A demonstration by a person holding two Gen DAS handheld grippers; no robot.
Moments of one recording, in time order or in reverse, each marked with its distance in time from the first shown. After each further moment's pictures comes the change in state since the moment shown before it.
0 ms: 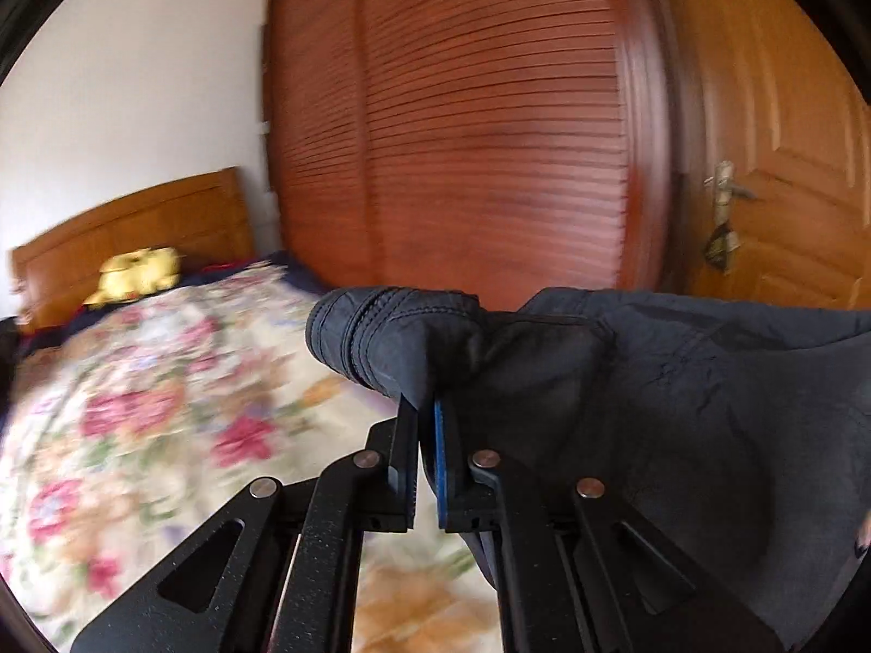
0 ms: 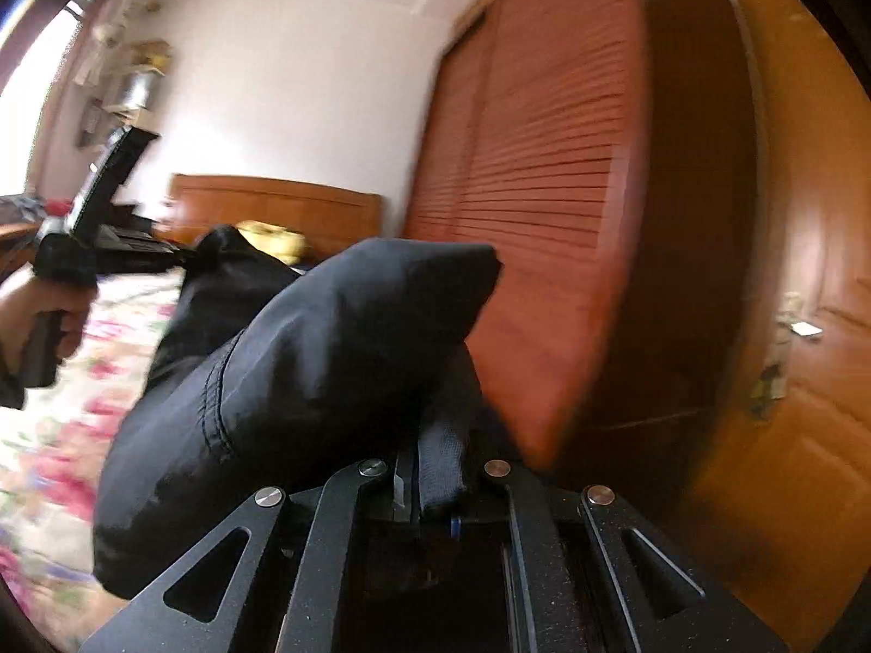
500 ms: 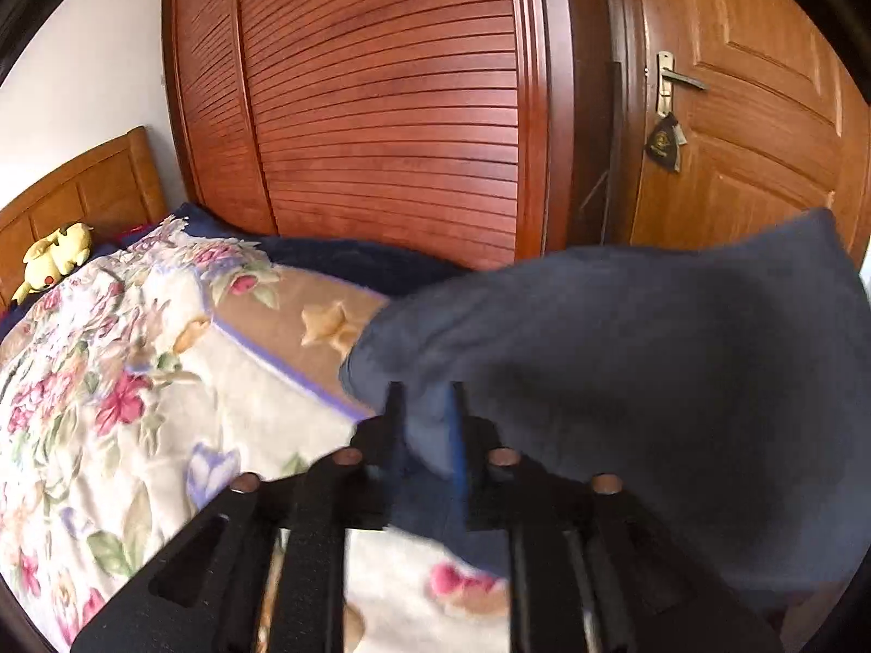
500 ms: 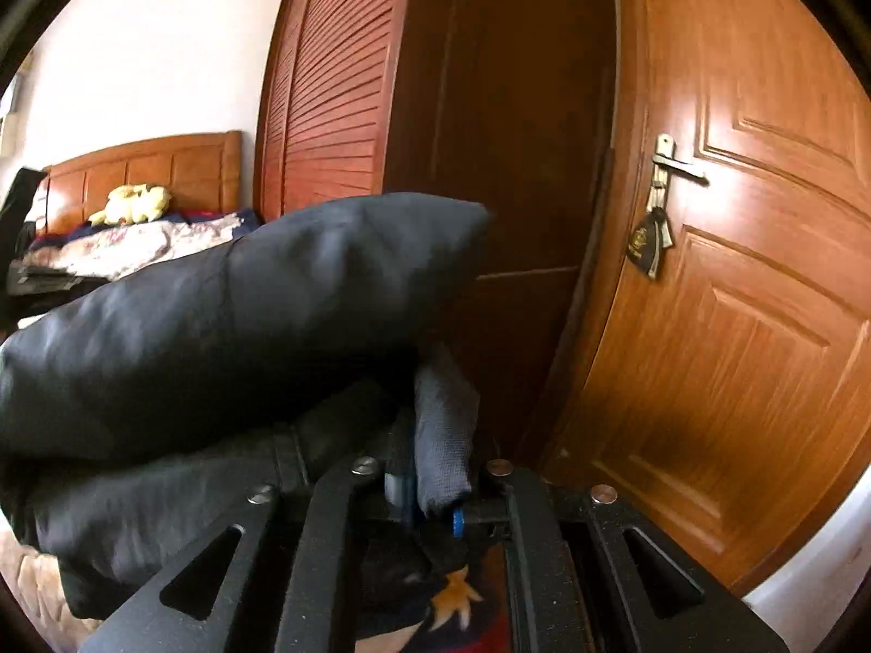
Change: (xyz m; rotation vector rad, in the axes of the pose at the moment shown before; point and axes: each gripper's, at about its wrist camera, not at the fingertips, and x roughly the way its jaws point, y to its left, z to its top) left arm 0.078 -0.088 -0.073 0.108 0.193 -0.114; right arm 0.025 -0.061 -0.088 0.192 0.209 -0.196
